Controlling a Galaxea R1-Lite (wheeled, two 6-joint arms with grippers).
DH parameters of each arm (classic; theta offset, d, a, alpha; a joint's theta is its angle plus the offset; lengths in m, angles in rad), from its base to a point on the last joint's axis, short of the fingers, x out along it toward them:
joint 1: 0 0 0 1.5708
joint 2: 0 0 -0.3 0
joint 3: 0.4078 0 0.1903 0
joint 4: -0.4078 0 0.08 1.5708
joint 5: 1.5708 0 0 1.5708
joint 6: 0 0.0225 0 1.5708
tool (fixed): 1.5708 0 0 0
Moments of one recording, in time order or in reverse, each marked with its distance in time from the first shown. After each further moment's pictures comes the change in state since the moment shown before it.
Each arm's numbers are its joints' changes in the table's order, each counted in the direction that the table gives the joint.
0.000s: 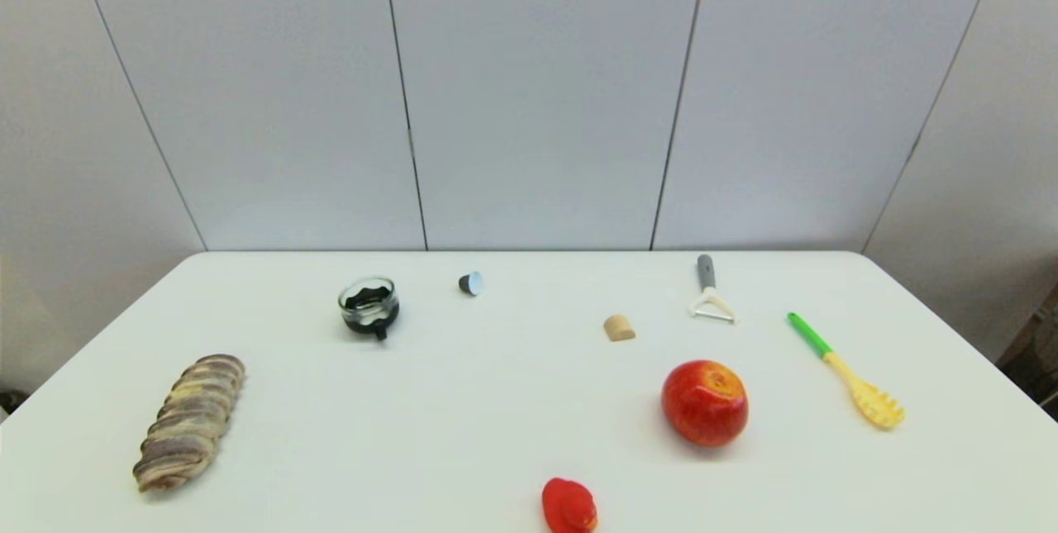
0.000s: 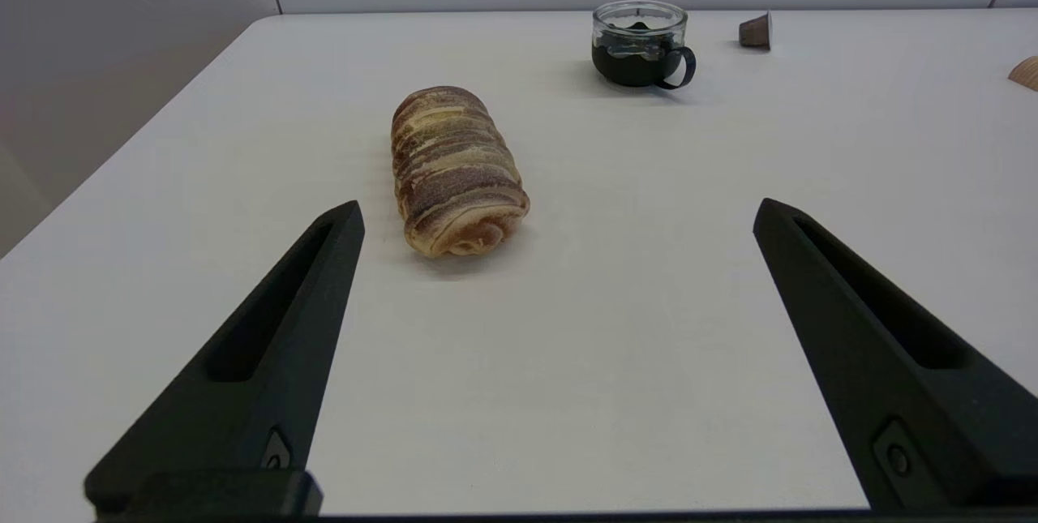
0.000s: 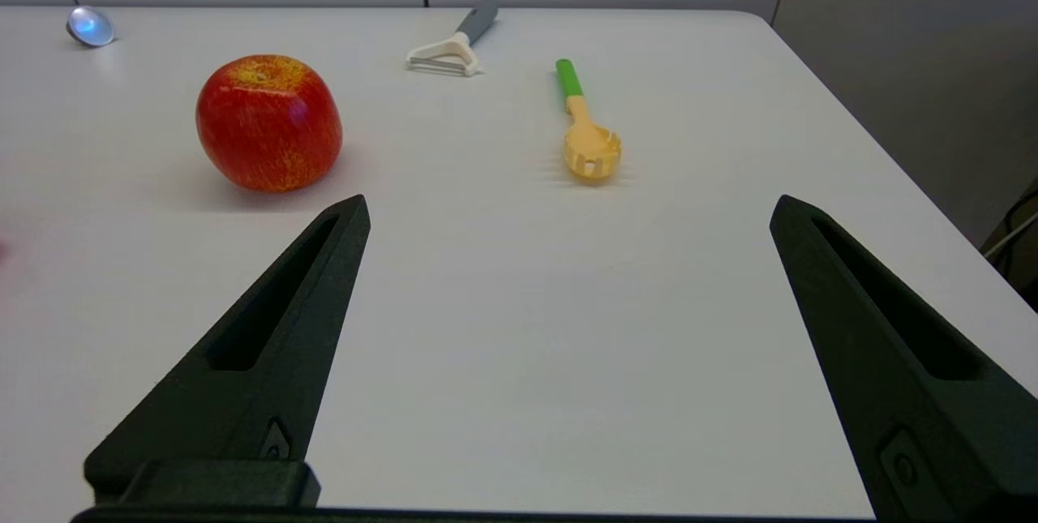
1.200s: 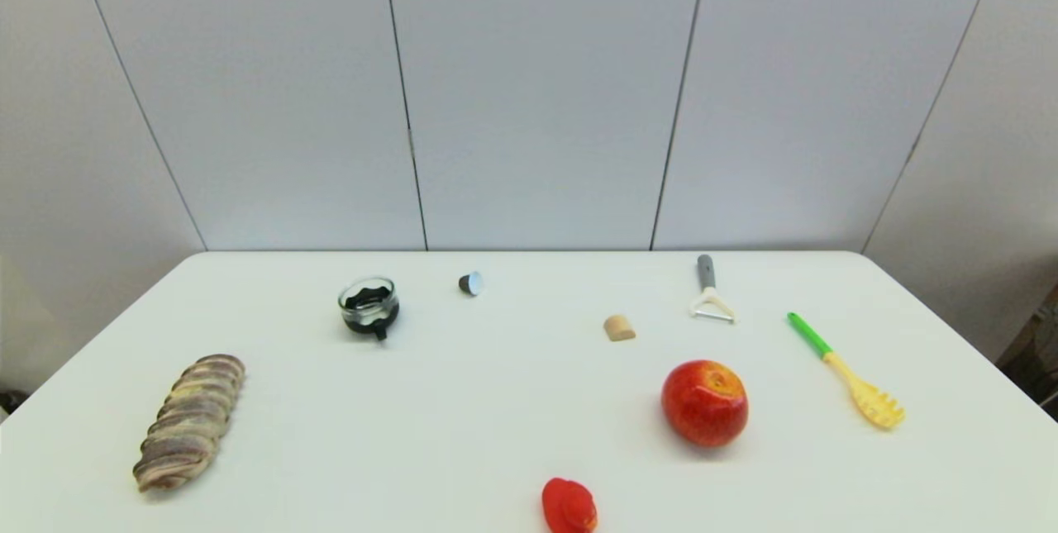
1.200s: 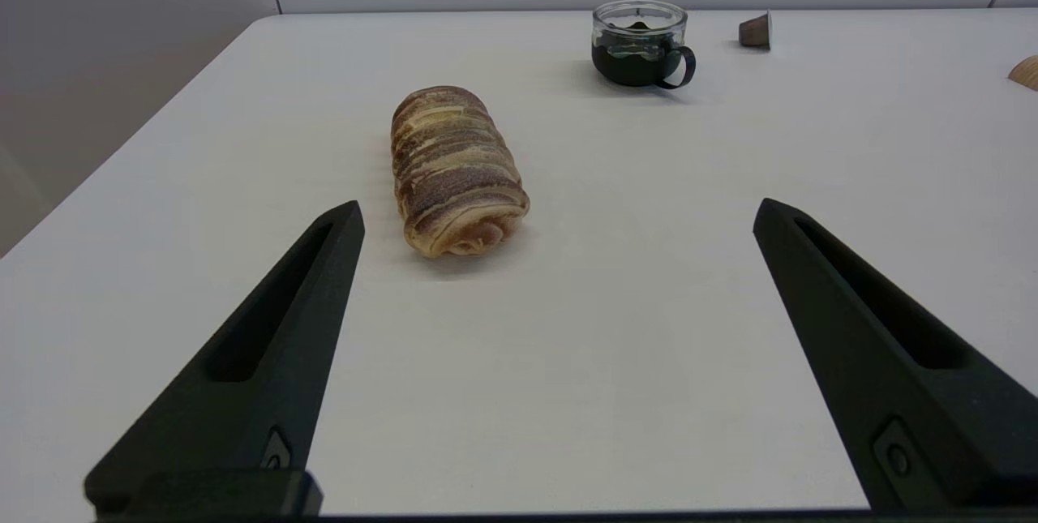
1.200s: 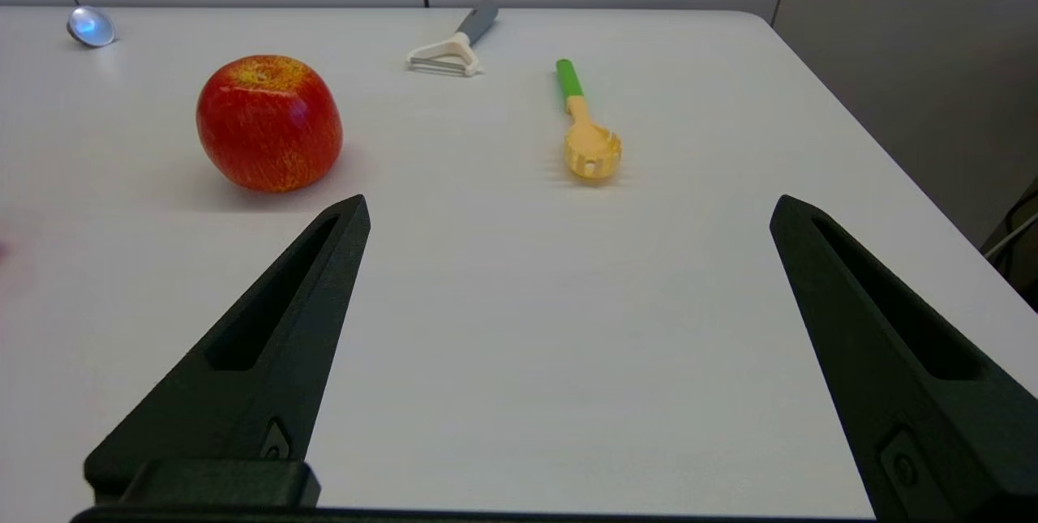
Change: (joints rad) left arm 0.000 0.000 0.000 0.000 0.000 0.000; right arm 0.000 0.000 0.000 0.000 0.000 0.000
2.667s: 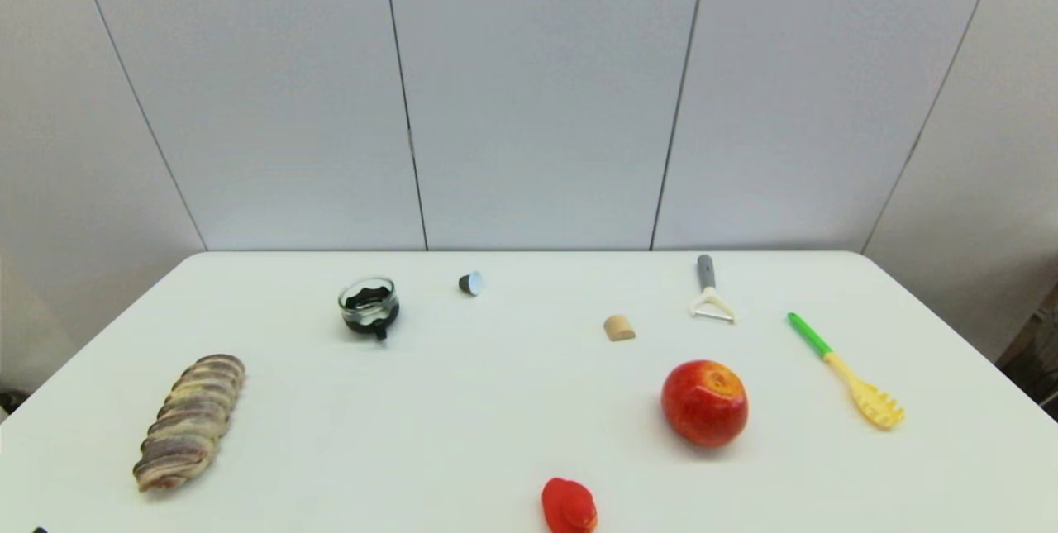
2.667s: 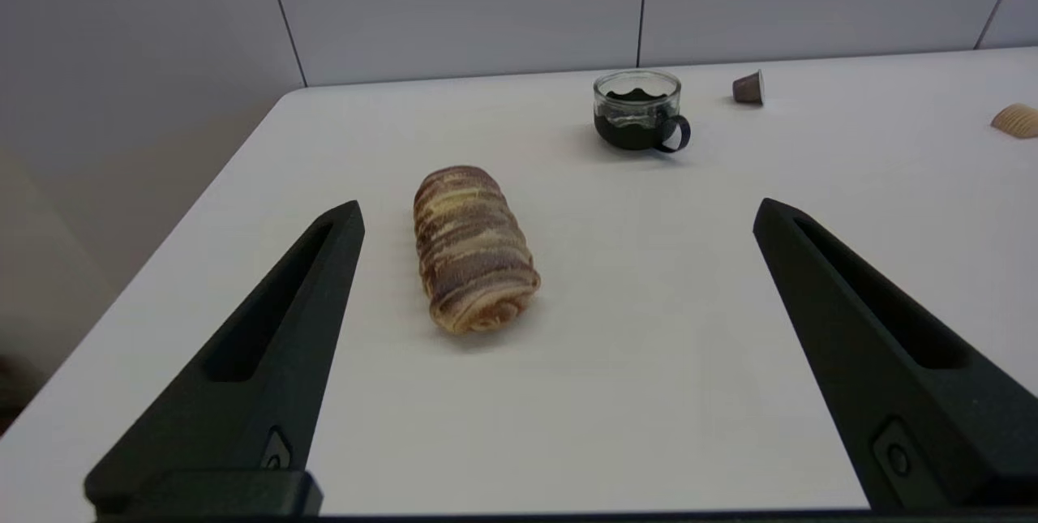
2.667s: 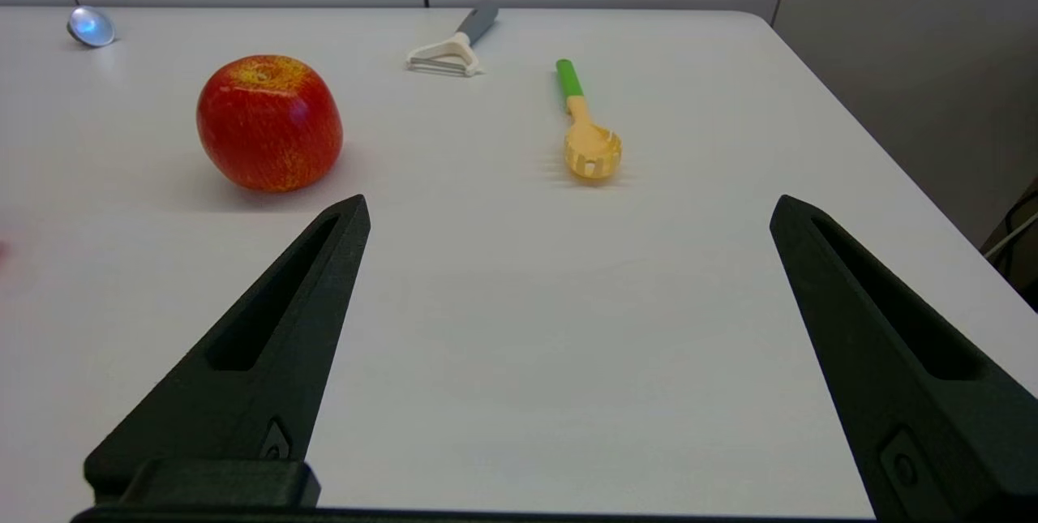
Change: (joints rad) left arm 0.001 -0.161 0.184 0.008 0.003 0.046; right arm 0.000 0.000 0.000 0.000 0.000 0.000
